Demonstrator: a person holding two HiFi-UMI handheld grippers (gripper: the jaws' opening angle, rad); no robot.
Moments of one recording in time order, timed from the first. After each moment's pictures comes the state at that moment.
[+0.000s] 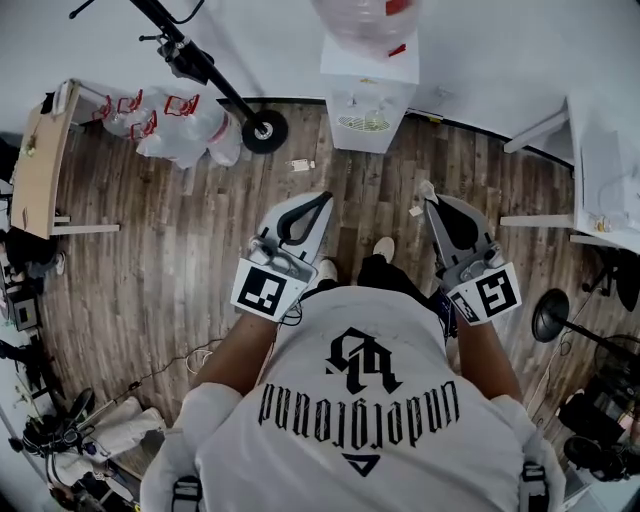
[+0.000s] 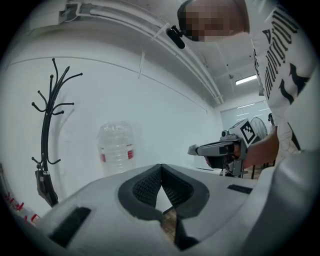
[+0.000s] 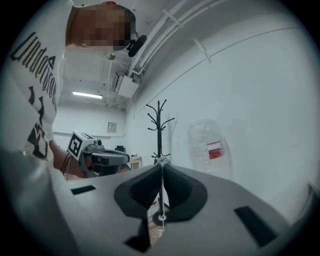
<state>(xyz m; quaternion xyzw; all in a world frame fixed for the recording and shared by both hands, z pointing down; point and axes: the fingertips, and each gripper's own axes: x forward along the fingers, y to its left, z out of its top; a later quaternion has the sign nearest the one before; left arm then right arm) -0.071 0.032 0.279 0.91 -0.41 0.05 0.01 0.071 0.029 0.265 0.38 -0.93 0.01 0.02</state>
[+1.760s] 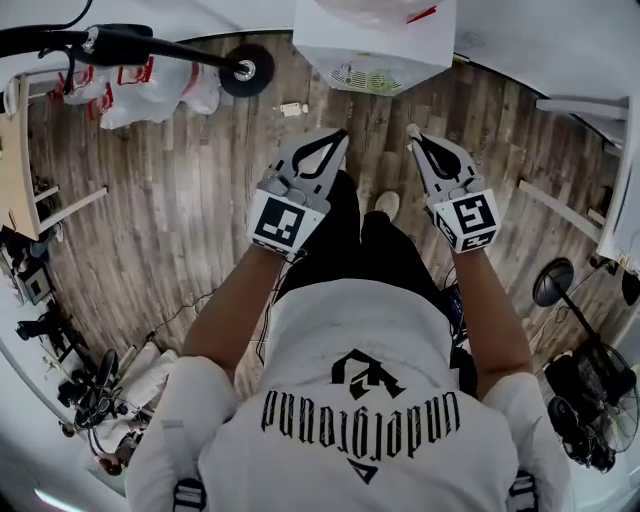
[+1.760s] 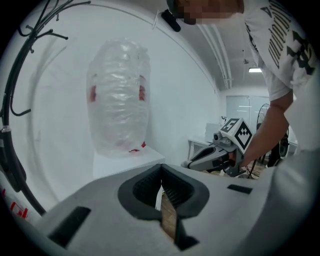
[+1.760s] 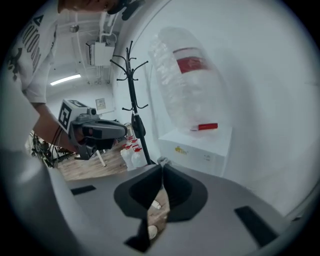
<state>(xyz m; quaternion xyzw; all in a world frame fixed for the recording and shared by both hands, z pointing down) -0.037 -0.231 0.499 0.92 -0.36 0.15 0.07 0.072 -0.231 0.550 0.36 -0.90 0.16 0.19</state>
